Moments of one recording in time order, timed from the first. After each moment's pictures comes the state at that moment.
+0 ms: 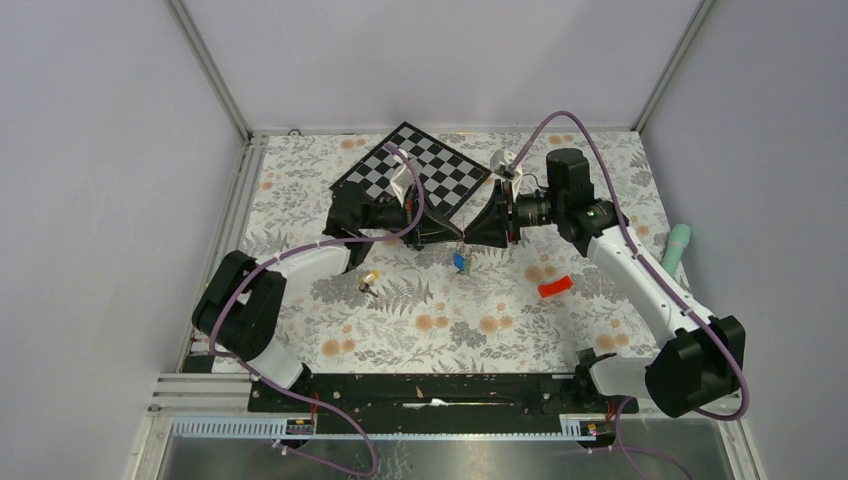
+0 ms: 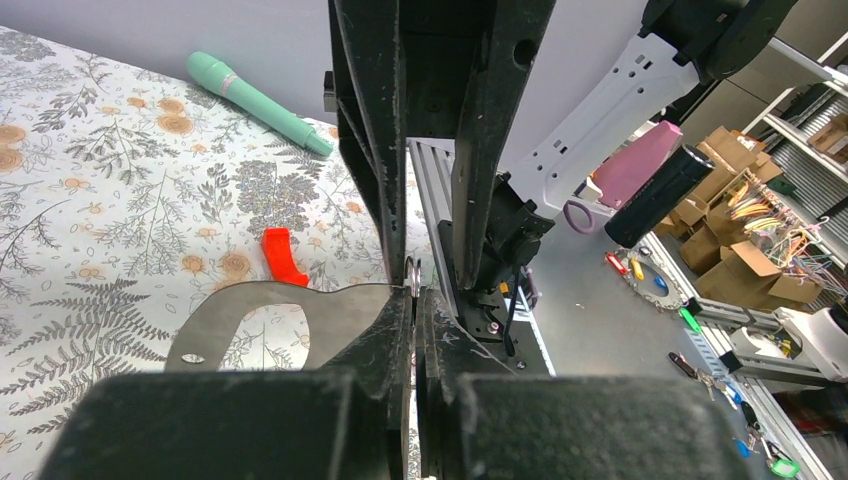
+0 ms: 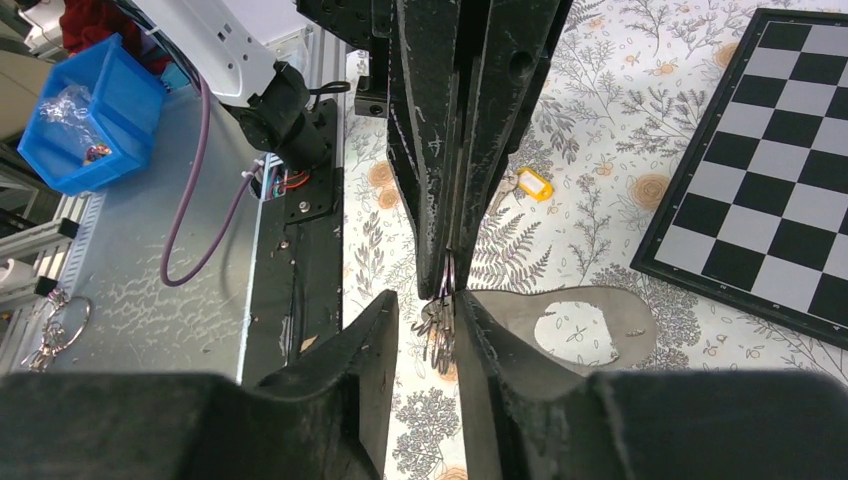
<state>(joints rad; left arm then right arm) -0.54 1.59 0.87 1.05 1.15 -0.72 0.36 1.29 1.11 -0.34 -1.15 -0.15</state>
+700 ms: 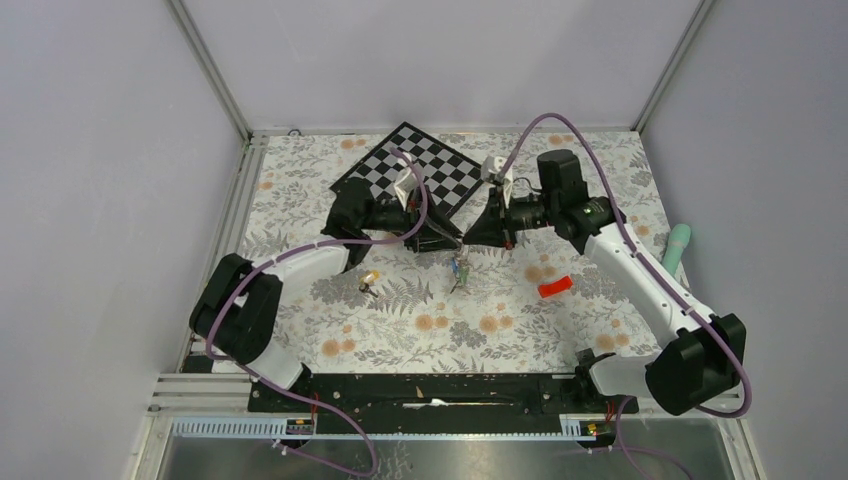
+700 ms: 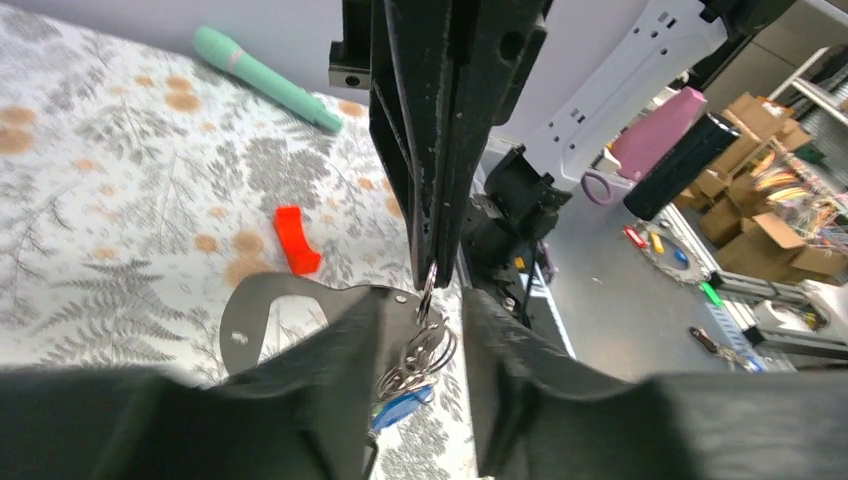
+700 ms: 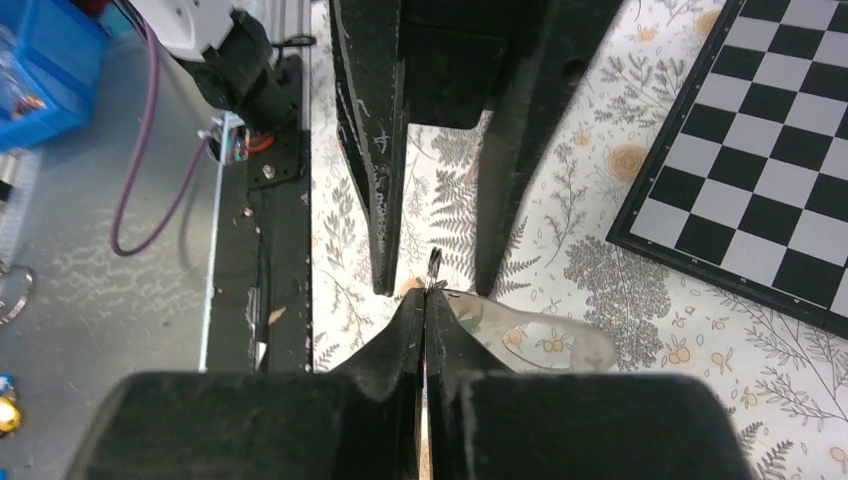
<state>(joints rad) -0.54 1.57 0.88 0.95 1.16 -0.62 0.39 1.31 1.15 -0.45 -1.08 -0.27</state>
